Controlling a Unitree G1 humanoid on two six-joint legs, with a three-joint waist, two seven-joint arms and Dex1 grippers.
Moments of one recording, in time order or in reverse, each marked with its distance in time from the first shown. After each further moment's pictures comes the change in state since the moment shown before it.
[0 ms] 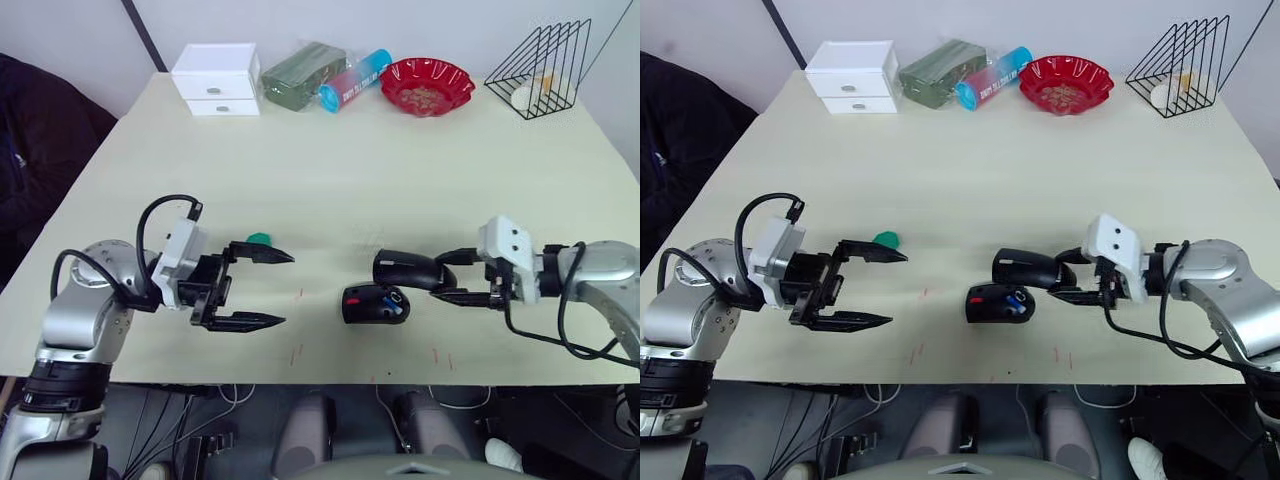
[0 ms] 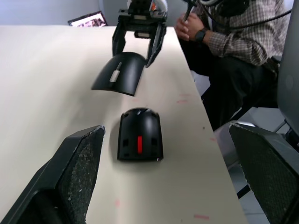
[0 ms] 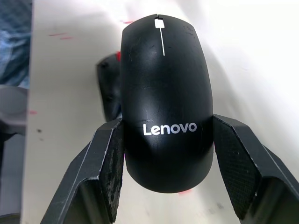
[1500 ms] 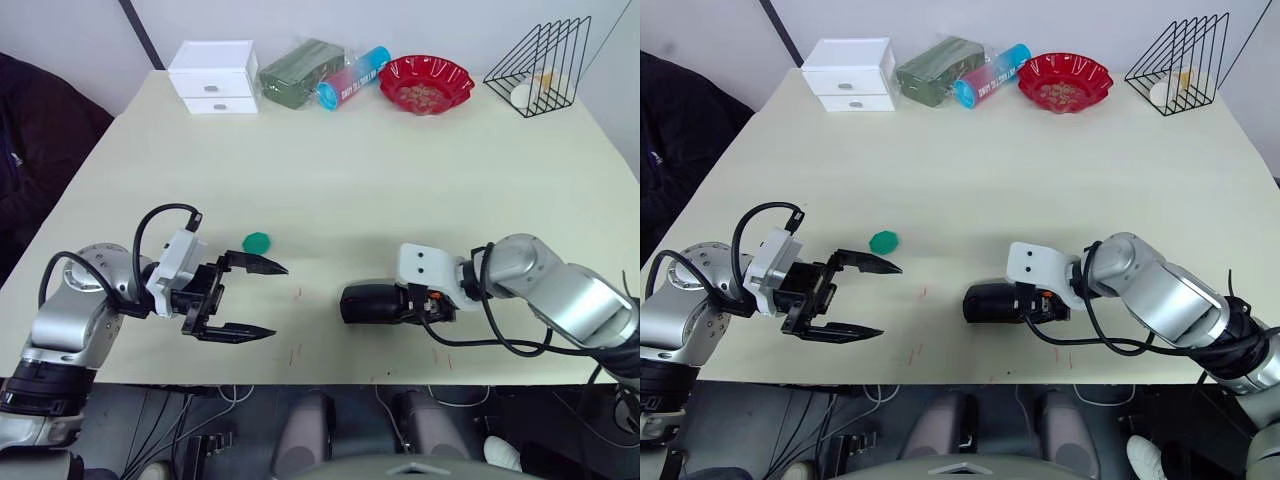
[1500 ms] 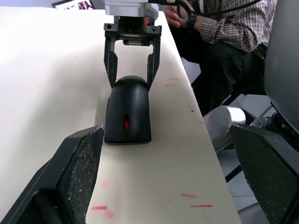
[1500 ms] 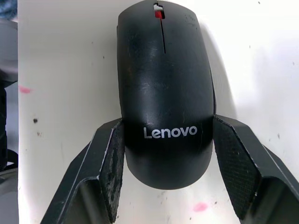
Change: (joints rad) left arm 0.026 0.079 -0.061 0.014 -0.039 -0.065 -0.004; right arm -0.351 0.080 0.466 -0.067 -0.179 0.379 -0.098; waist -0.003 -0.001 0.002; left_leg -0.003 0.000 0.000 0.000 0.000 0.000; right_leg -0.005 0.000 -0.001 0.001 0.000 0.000
